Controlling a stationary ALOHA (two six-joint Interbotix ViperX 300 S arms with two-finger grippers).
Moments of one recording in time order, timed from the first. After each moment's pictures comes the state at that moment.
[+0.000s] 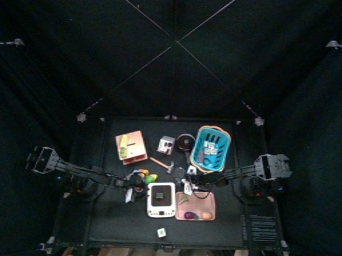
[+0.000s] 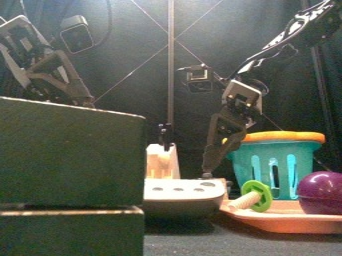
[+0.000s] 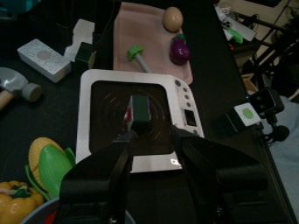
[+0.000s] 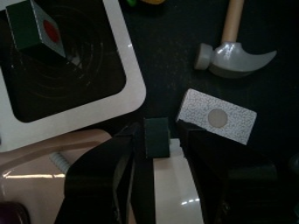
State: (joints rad) left arm -0.16 -0.33 1.08 0.04 -0.25 -0.29; right arm -0.01 0.02 0.68 -0.44 0.23 0.64
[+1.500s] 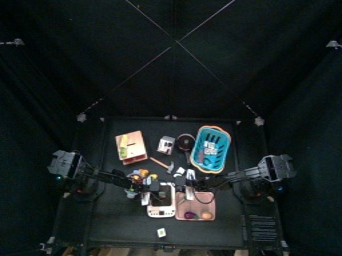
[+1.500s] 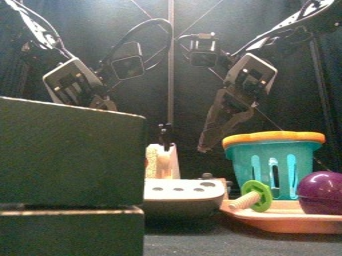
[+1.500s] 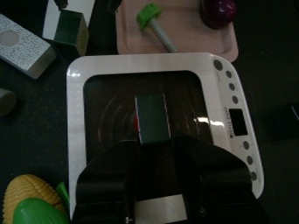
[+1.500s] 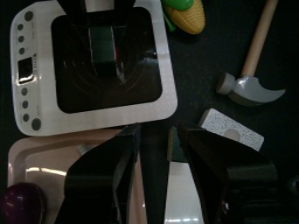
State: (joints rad) left arm -0.13 0.05 0.80 0.16 -0.11 -0.29; right arm 0.08 -0.04 0.67 -0.55 0.22 0.64
